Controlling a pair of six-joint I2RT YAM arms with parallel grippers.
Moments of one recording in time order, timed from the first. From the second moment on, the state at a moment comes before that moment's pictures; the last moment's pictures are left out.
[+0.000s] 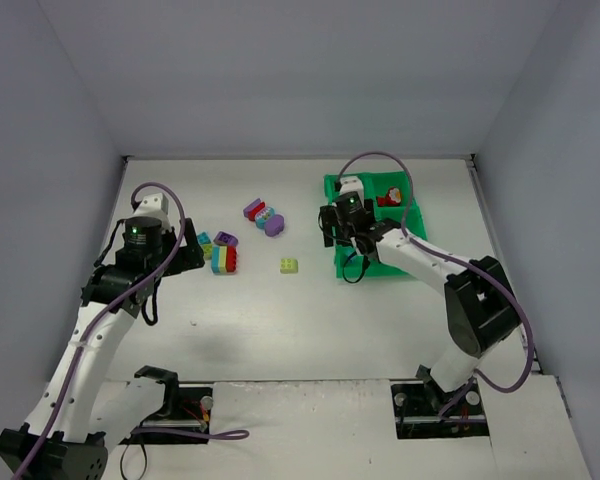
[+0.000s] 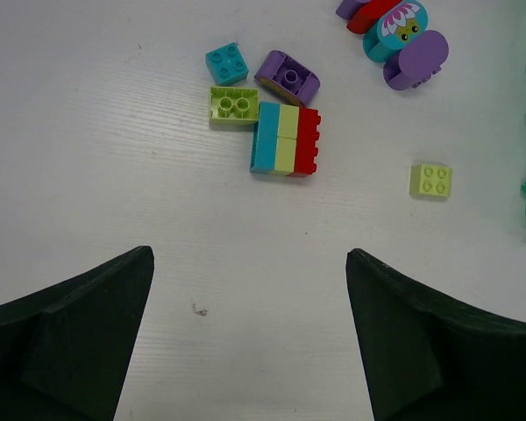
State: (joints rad) left arm -0.21 0.90 0.99 -0.75 -0.13 -0.36; right arm 0.55 1.66 1.10 -0.22 0.36 0.27
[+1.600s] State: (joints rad) left arm -0.22 0.90 0.99 -0.75 -0.15 -0.35; right arm 0.77 2.01 1.29 -0.11 -0.02 -0.03
